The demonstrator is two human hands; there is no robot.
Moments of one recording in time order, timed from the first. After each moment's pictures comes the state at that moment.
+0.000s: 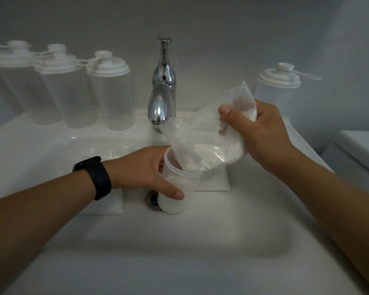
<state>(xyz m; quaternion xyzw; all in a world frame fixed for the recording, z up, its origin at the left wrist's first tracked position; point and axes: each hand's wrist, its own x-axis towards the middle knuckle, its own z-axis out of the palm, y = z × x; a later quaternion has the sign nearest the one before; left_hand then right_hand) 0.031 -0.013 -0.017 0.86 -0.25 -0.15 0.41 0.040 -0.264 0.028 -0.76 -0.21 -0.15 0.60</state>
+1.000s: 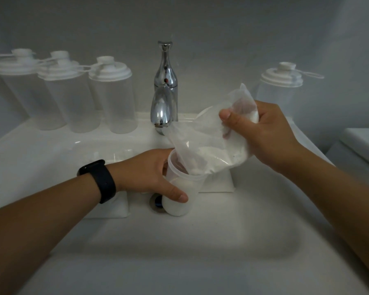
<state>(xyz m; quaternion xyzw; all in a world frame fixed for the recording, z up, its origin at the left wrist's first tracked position) 0.030 -0.016 -0.014 0.87 -0.26 -0.15 0.40 0.036 -0.268 0.033 -0.79 -0.20 -0.14 0.56</state>
